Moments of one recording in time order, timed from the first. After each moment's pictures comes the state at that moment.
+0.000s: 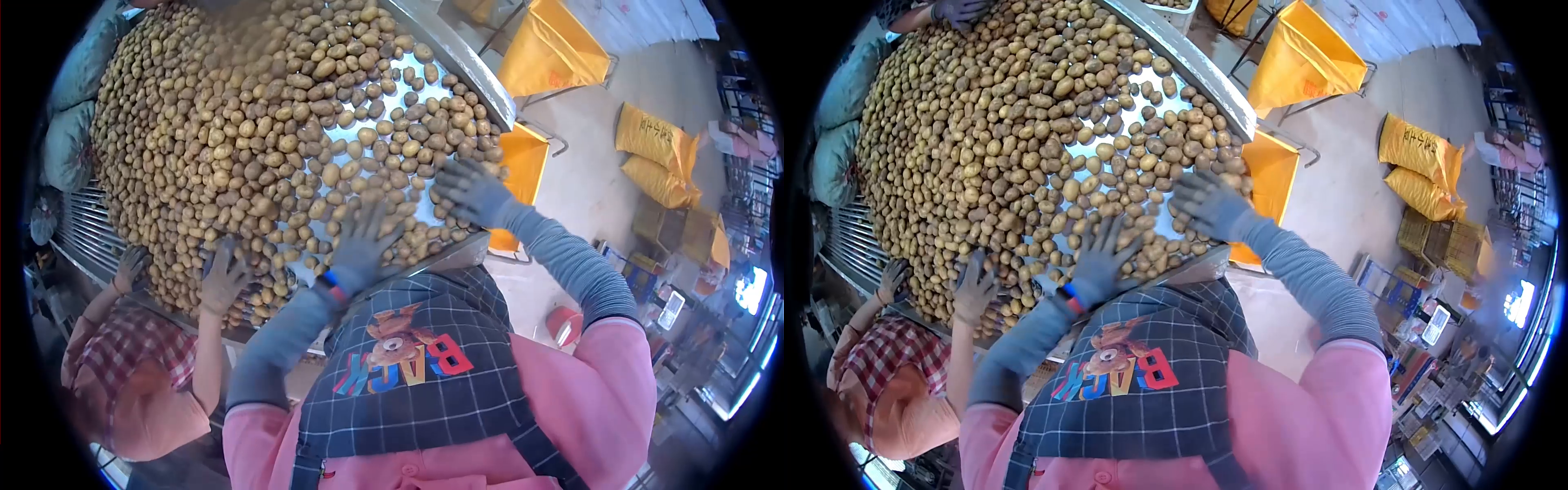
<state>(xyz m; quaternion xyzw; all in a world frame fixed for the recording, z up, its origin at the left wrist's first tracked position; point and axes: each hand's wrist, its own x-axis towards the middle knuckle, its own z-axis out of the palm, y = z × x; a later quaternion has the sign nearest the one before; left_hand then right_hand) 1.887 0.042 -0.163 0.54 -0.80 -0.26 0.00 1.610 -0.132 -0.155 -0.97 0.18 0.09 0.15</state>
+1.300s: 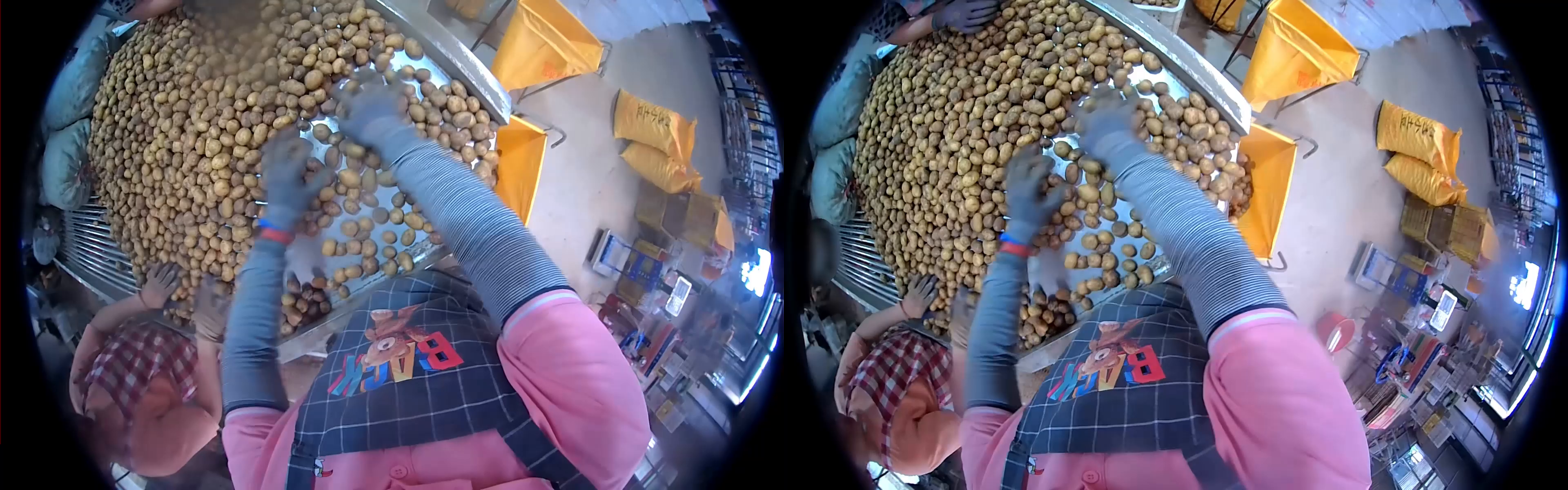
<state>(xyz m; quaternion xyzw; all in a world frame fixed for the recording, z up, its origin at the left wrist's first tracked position) 2.013 -0.065 -0.169 0.63 -0.74 -0.11 0.21 1.850 -0.213 -0.183 -0.85 0.50 0.02 0.16</state>
